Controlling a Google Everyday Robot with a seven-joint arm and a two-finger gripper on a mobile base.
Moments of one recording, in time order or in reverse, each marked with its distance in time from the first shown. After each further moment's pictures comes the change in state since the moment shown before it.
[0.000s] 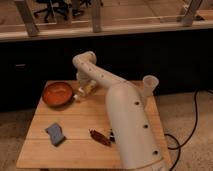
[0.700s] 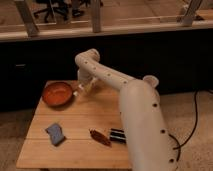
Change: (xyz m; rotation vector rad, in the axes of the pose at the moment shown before) arm -0.001 0.003 -0.040 0.101 0.025 0.015
